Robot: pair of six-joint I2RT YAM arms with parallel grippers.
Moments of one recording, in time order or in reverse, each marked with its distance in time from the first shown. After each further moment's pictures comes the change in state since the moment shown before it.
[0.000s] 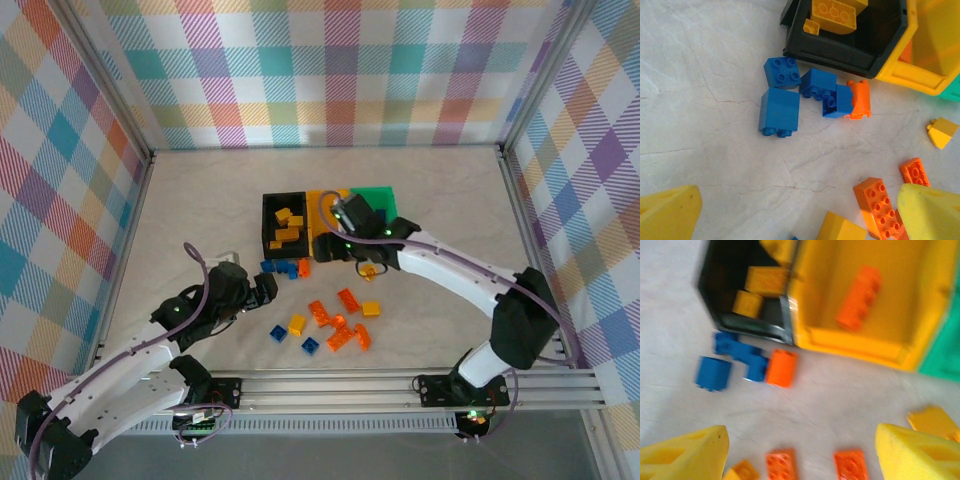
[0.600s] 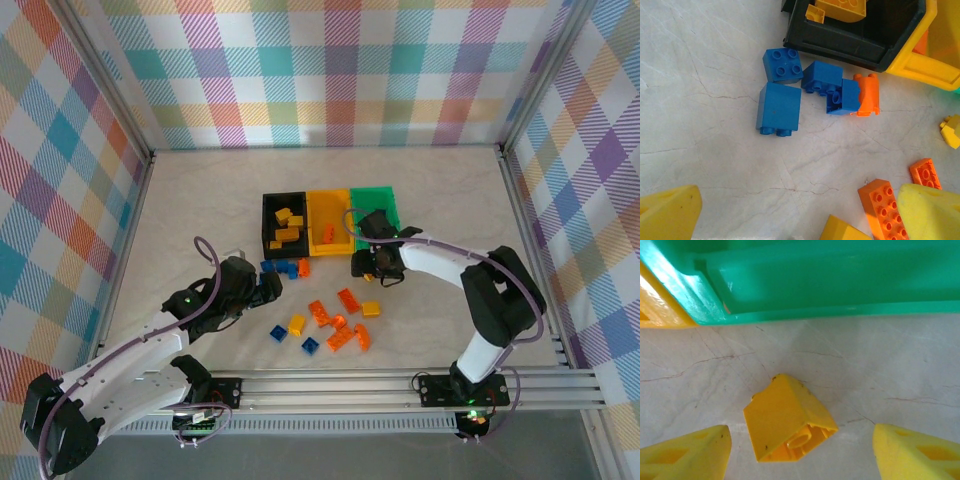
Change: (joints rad) left arm 0.007 0.094 0.019 0.030 0.024 -0.004; right arm -0.173 0.164 -0.183 0.044 0.034 0.021
